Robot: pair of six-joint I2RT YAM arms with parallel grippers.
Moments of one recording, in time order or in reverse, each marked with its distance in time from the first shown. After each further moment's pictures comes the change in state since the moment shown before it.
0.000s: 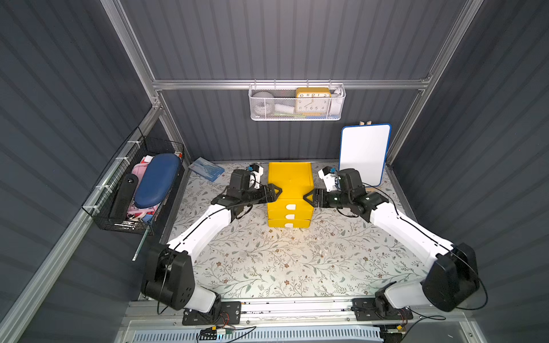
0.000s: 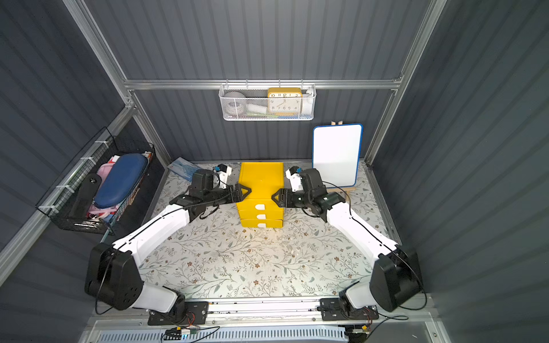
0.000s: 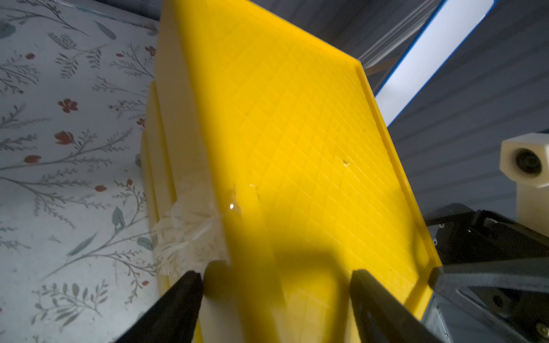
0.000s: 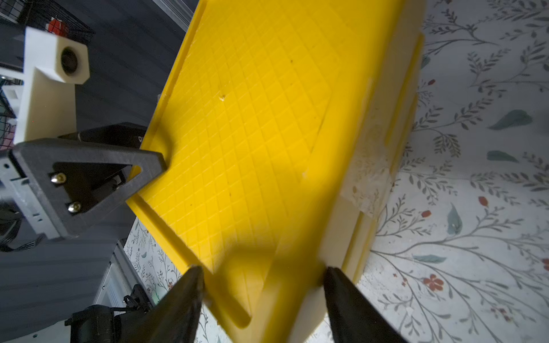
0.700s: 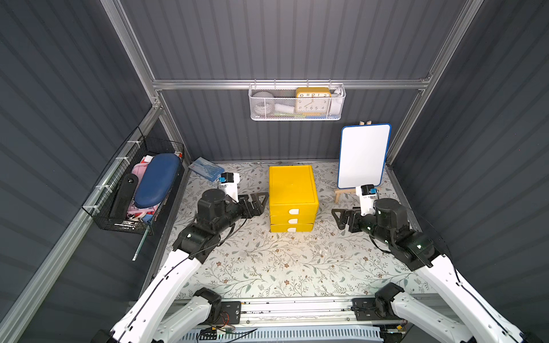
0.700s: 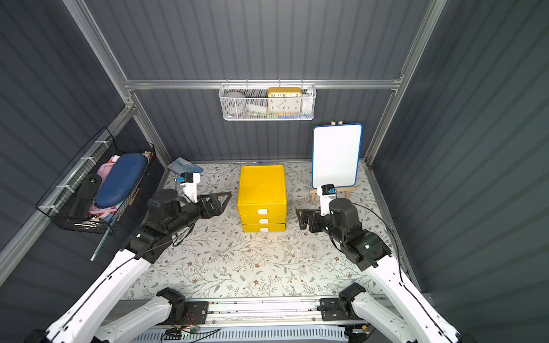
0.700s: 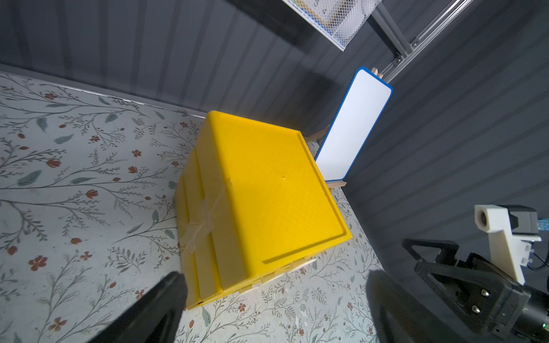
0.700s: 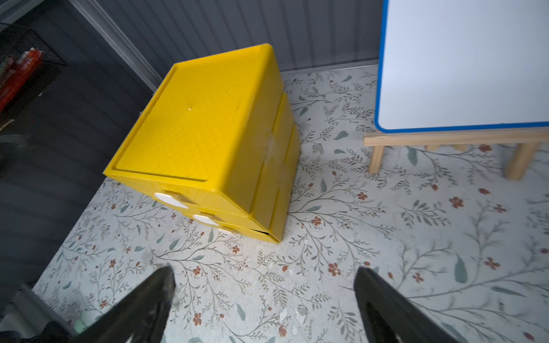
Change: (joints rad) left arm -0.039 -0.564 -0.158 -0.116 -0.240 -0.068; right arm 0.029 -0.607 -0.243 -0.199 0.422 -0.079
